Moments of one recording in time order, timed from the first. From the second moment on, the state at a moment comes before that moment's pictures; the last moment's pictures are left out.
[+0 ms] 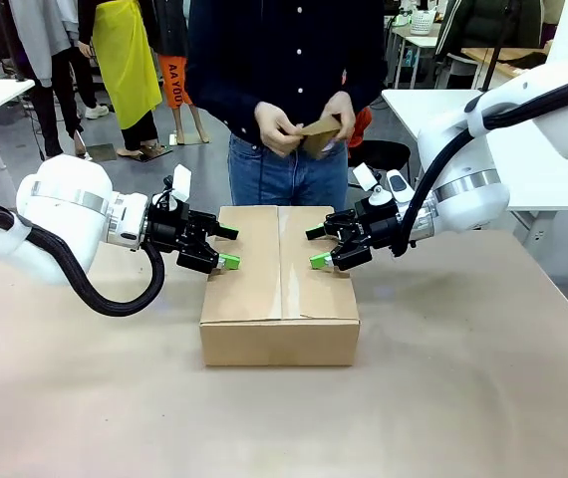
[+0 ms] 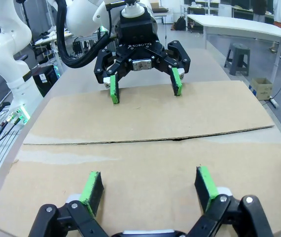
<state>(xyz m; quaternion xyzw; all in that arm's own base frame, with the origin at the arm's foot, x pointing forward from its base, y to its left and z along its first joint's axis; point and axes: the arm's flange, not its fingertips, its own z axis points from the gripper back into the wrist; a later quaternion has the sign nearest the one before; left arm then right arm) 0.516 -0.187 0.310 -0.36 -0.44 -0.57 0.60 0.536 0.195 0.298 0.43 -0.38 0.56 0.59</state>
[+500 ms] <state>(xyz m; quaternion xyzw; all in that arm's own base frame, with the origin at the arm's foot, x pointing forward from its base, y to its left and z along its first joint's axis) 0.516 -0.188 0.310 -0.36 -0.44 -0.57 0.60 0.536 0.195 0.298 0.43 -0.38 0.56 0.59</state>
